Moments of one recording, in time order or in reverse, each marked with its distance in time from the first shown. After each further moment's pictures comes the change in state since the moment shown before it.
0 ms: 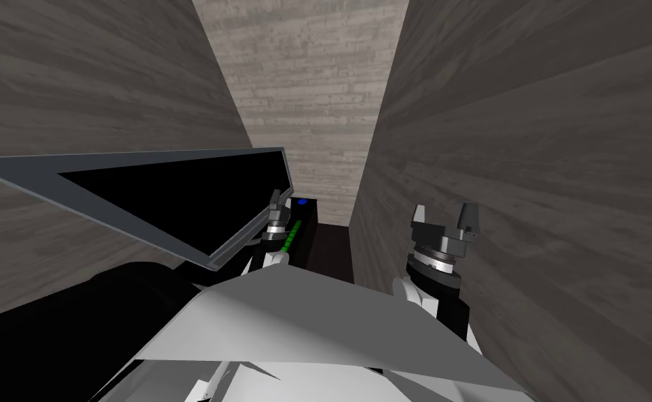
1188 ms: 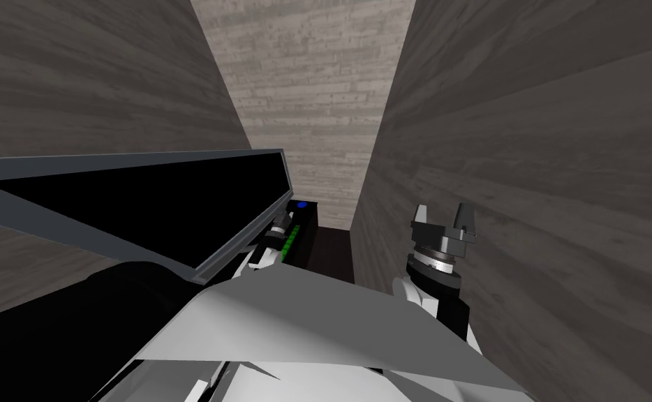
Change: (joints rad) left arm -0.057 0.120 0.112 0.178 0.027 0.303 0.184; right arm 0.000 0.000 0.000 0.000 0.000 0.000 0.000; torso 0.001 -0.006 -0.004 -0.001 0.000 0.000
